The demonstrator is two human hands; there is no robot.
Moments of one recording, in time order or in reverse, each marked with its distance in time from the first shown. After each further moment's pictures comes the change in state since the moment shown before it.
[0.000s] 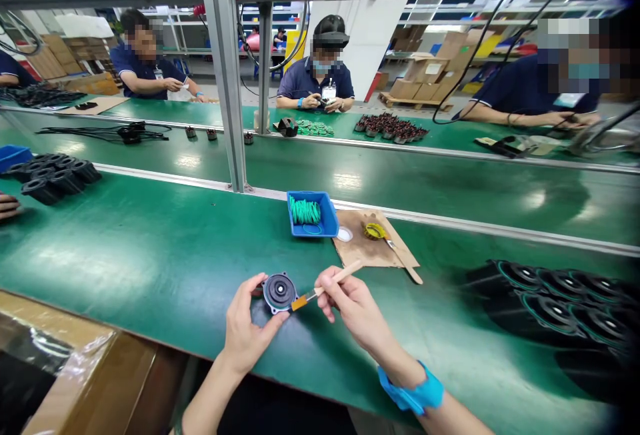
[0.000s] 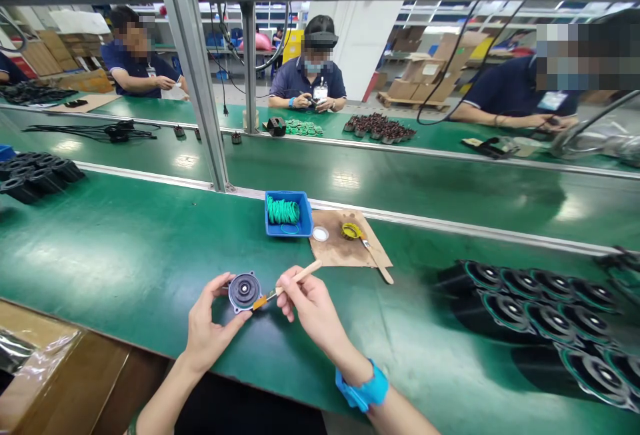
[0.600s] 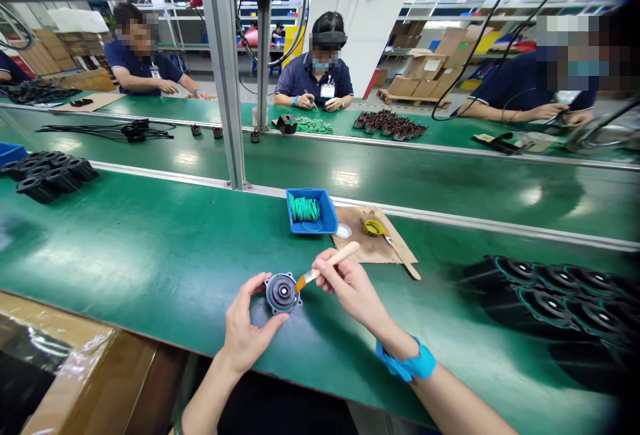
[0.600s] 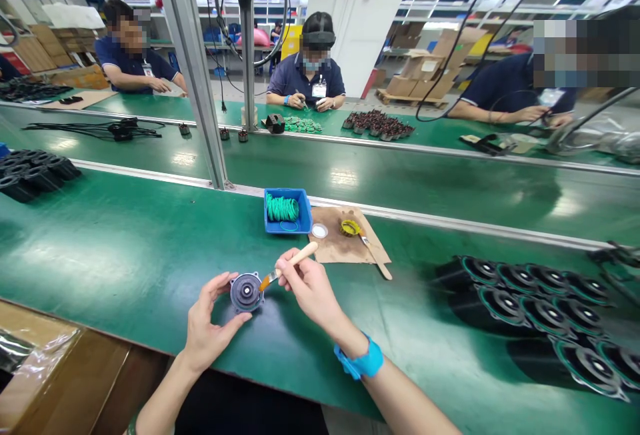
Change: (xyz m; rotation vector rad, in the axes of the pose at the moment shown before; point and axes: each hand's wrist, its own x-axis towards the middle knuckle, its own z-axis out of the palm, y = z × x) left_hand -0.003 -0.001 0.000 -0.112 -0.020 0.002; right_hand 0.019 -0.013 -0.008 -0.334 0.007 -0.198
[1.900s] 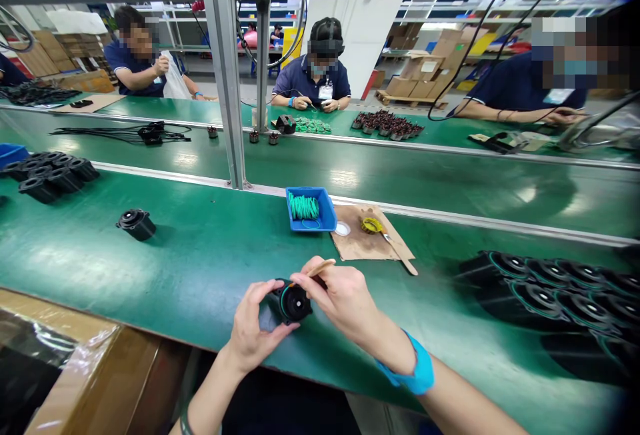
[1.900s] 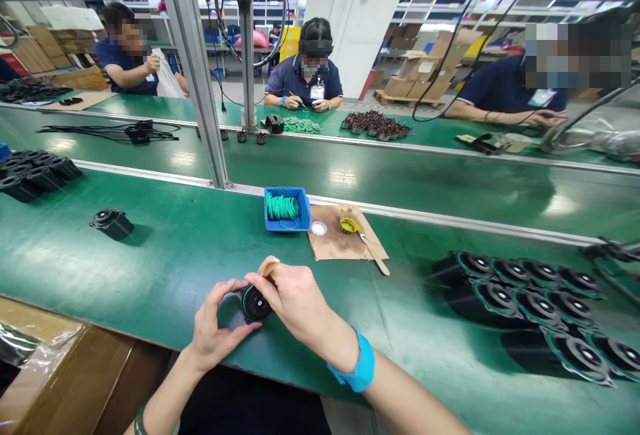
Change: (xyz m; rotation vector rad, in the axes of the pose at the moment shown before) left_hand -0.001 0.003 0.000 0.011 0.000 0.303; right_hand -0.012 -0.036 0.024 -0.635 0.079 -0.651
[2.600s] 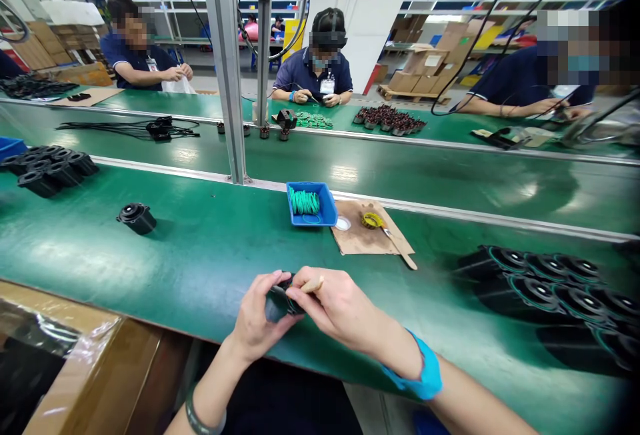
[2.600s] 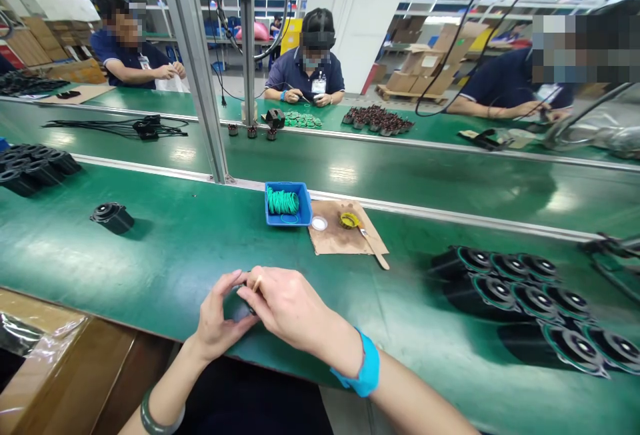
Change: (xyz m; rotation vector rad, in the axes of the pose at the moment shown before) left_hand 0.011 0.007 0.004 0.018 -0.010 0.040; right_hand -0.003 -0.013 -0.007 0.113 -0.199 -0.139
